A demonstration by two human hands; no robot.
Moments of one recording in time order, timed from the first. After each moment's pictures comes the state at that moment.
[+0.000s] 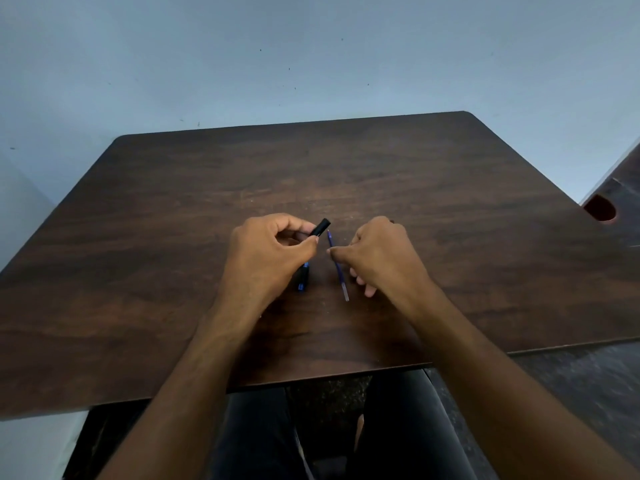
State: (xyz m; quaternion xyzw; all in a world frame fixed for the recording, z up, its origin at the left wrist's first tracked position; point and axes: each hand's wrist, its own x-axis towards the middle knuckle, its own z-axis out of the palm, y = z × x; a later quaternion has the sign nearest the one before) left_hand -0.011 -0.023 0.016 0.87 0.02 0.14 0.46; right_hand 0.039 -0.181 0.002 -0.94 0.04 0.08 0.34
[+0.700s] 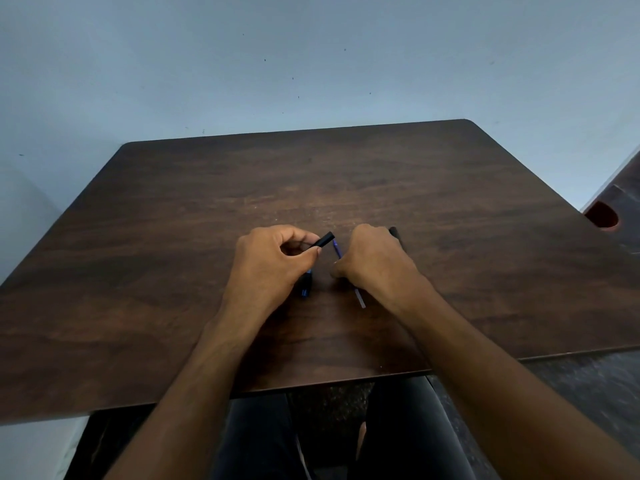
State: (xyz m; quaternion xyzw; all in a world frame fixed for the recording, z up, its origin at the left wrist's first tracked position) left_hand -0.009 -0.020 0.011 0.88 0.03 0.13 0.45; right_hand 0.047 -0.163 0.024 -0.97 0.00 0.15 0.18
